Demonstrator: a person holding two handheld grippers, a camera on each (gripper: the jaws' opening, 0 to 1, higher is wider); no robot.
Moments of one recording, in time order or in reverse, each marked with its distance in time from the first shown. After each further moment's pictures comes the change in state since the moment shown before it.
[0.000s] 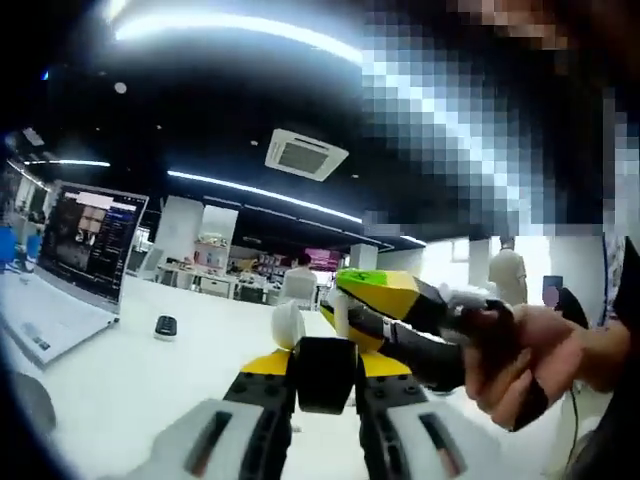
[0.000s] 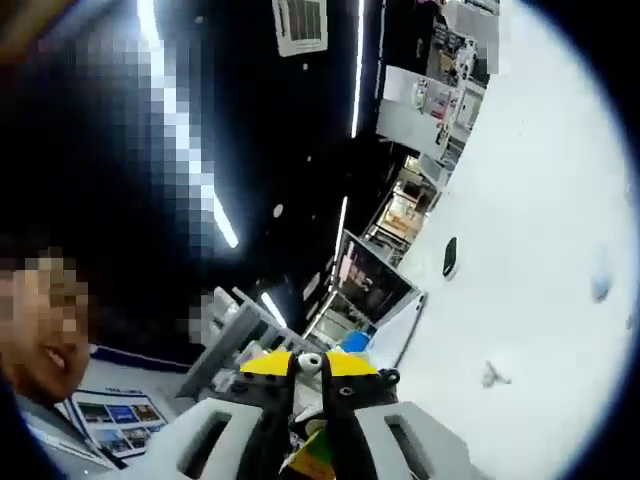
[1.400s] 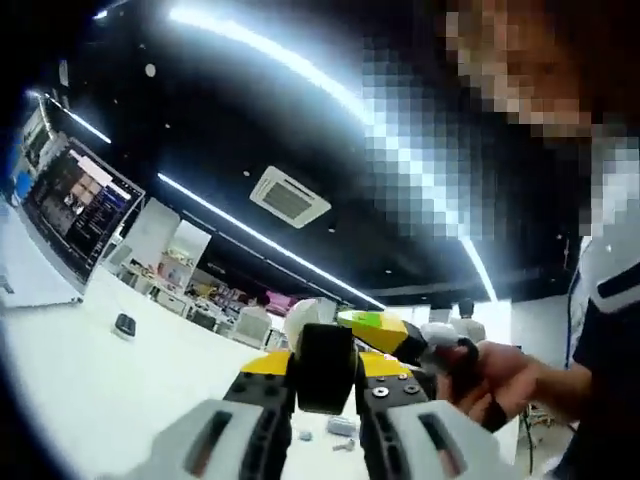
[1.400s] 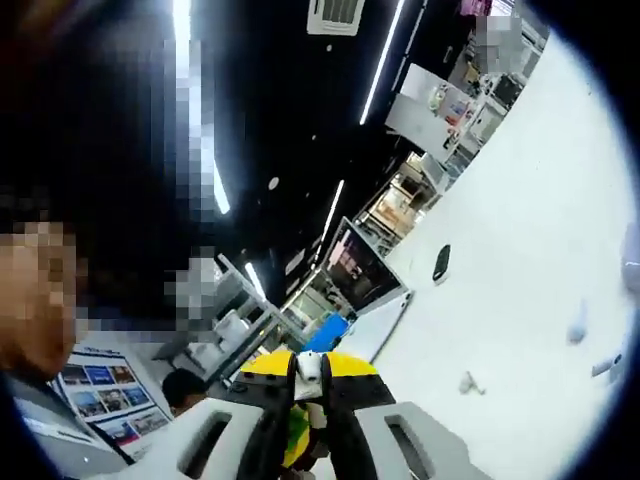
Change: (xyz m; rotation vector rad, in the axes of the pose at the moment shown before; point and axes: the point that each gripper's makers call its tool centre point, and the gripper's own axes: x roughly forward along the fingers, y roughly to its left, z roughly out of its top) left arm -0.014 -0.010 0.024 -0.220 -0.241 -0.238; right arm -0.013 0.006 0.012 -0.118 0.121 -0.039
